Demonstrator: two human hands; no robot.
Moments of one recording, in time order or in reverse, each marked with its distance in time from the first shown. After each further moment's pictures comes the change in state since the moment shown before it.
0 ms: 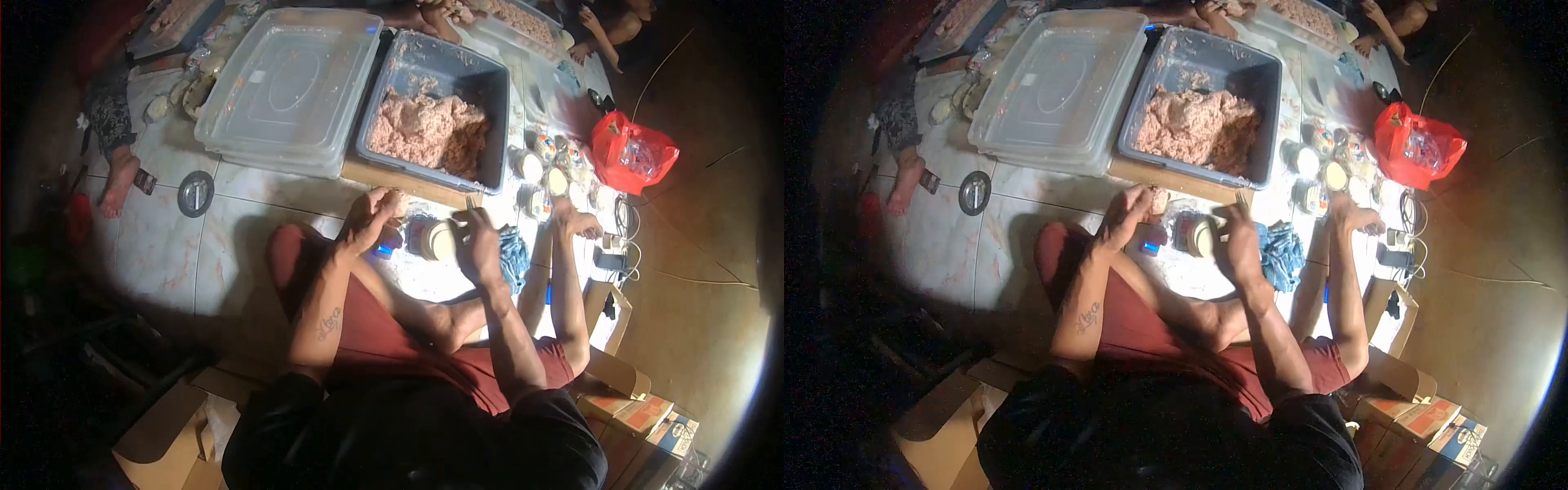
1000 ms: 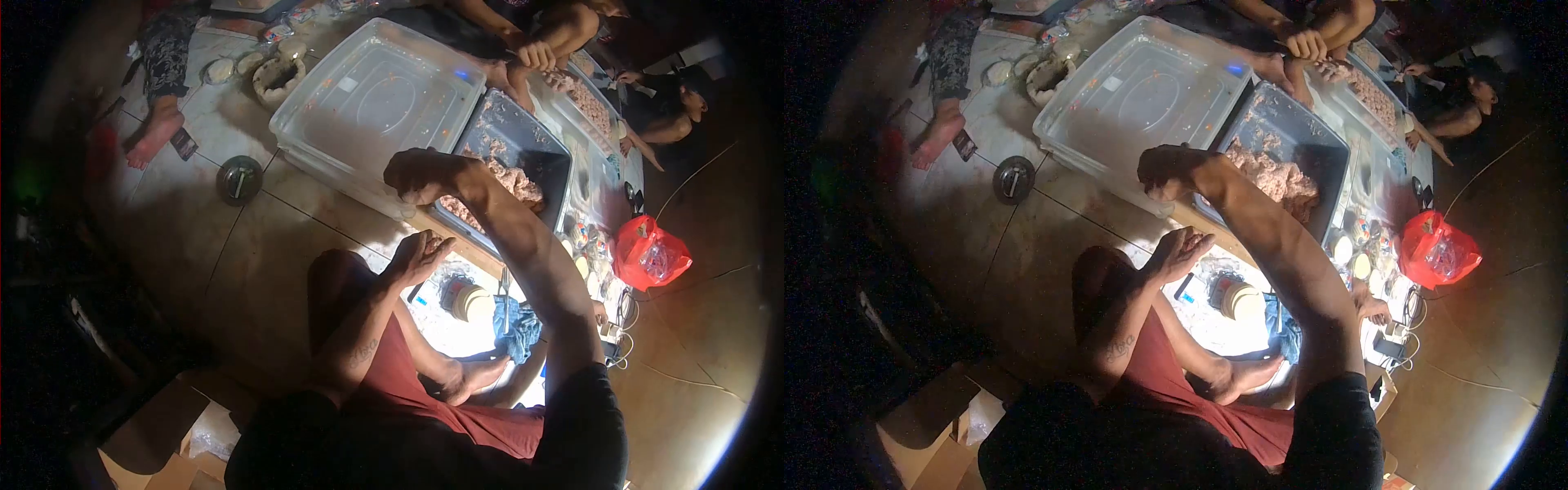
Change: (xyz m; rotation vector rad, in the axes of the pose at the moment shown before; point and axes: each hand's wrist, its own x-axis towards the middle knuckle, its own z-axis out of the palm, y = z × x) left_hand 0.038 -0.080 -0.009 0.187 0.420 0.252; right_hand 0.254 -0.130 0.147 -0.078 -0.839 -1.103
